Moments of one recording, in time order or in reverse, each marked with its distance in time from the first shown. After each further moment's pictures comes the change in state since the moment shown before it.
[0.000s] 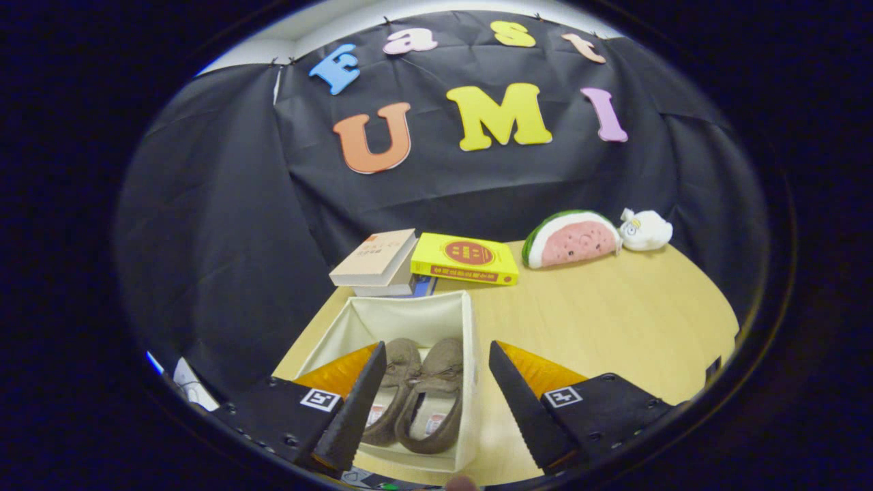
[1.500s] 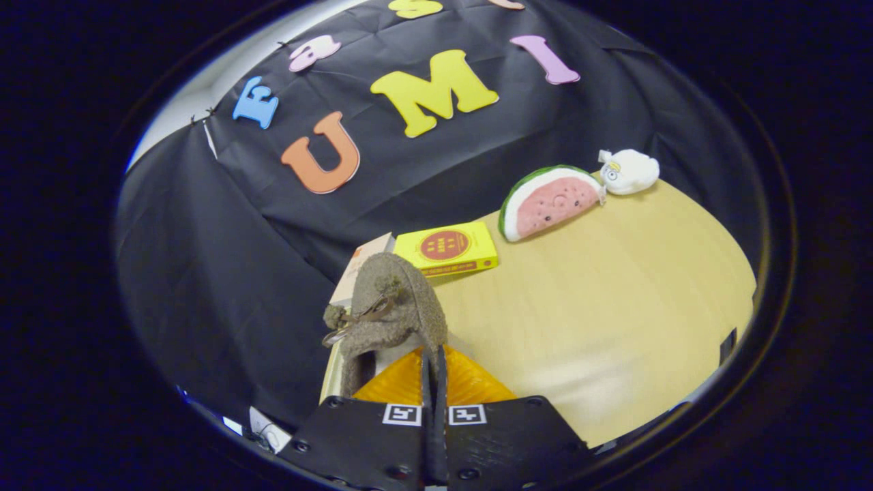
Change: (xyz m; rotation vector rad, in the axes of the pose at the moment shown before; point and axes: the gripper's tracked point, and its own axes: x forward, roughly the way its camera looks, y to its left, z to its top) arm 0.004 -0.051 0.044 0.346 0.222 0.075
